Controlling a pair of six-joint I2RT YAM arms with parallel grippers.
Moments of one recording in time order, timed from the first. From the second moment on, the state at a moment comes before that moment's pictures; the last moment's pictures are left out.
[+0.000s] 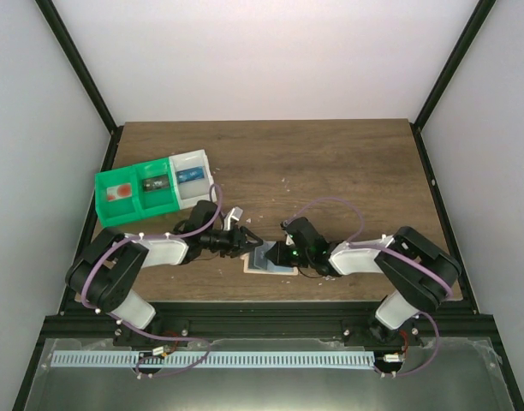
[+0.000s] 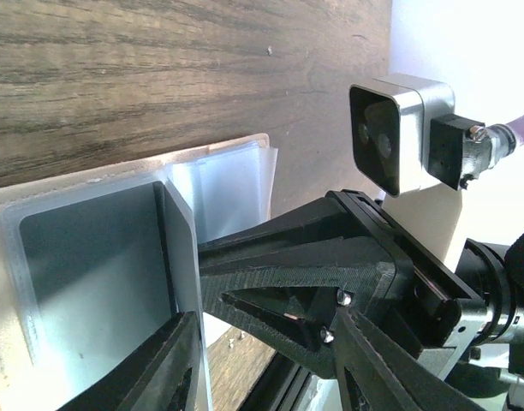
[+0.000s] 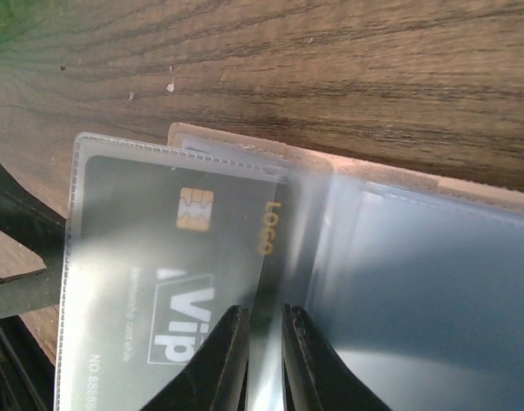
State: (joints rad) left arm -0.55 1.56 0.53 0.36 0.79 -0.95; right arm 0.81 1.57 0.53 0.26 -0.26 0.85
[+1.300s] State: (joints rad) left arm -0.67 1.62 0.61 0.39 0.78 -1.00; right arm 0.79 1.22 0.35 0.22 -0.05 0.90
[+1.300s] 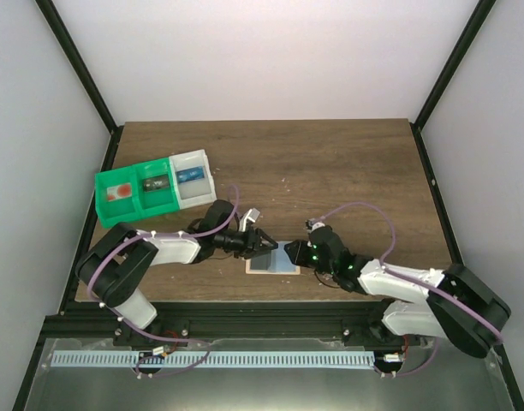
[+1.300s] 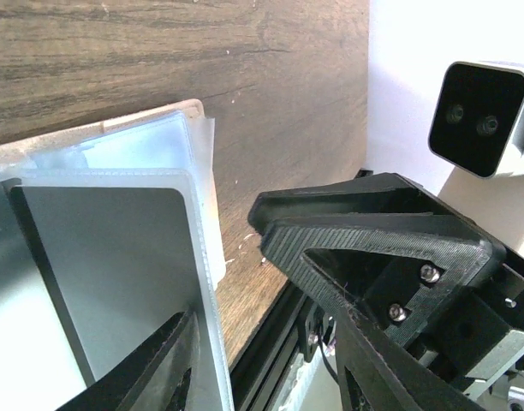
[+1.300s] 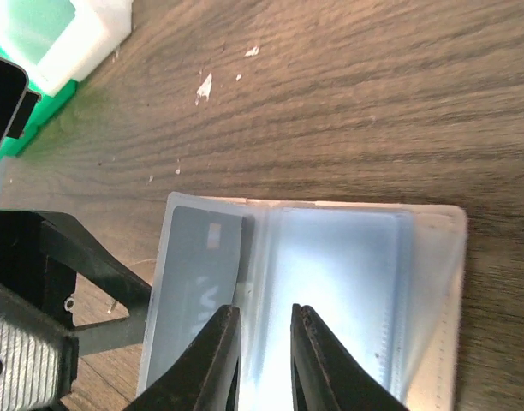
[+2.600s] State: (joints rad) left arm -0.67 1.69 0.62 0.34 0.67 -0.91; right arm 0.79 1.18 0.32 0.21 -0.04 0.92
